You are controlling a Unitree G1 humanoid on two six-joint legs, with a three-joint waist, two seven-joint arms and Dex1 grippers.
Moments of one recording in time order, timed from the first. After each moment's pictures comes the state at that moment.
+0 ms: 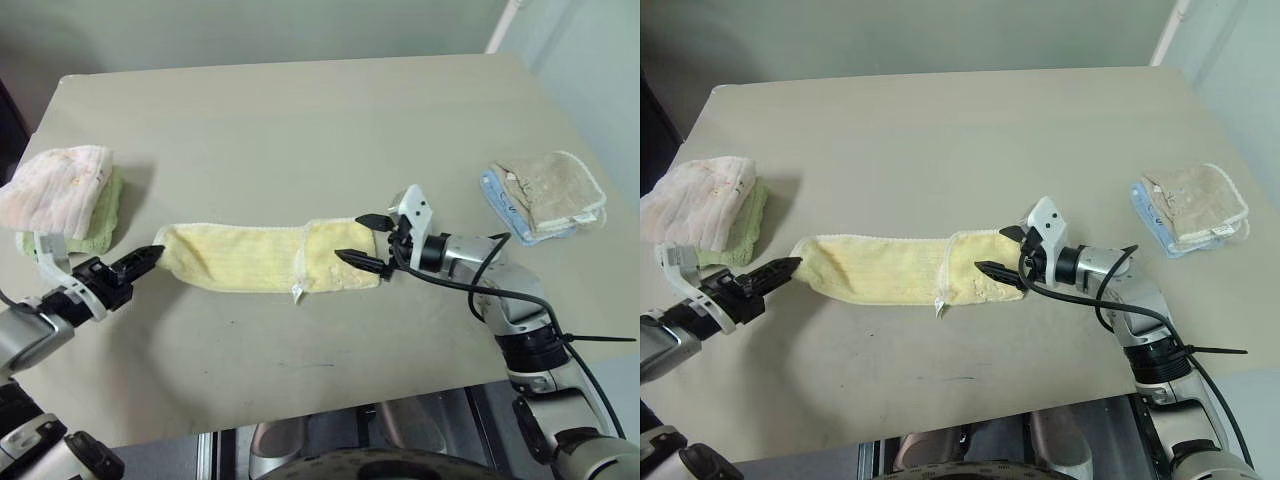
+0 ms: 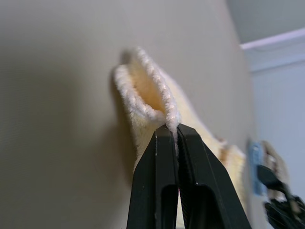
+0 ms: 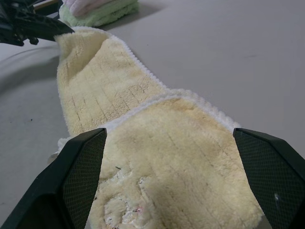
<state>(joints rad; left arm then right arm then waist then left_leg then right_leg) -0.22 0.71 0.92 0.19 -1.29 1.46 -0.24 -0.44 -0.39 0.20 -0.14 0.39 0.60 0.78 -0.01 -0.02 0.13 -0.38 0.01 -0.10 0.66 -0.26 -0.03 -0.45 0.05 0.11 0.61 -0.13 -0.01</state>
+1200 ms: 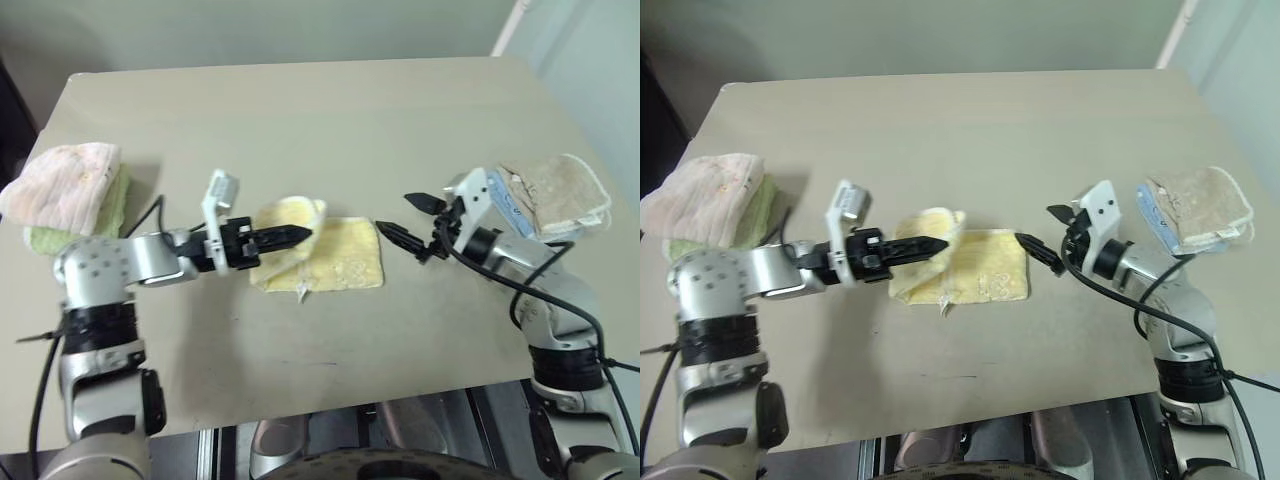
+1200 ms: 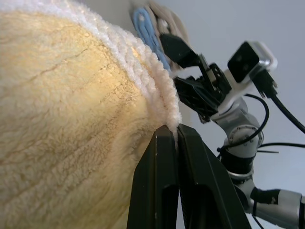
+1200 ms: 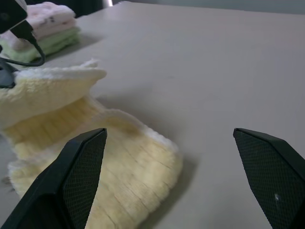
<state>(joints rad) -0.57 0.55 0.23 0.12 -1.34 1.46 -0.43 -0.32 -0.44 -0.03 -0.33 0.44 0.69 0.64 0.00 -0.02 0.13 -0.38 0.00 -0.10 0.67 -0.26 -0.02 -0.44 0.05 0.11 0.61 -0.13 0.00</state>
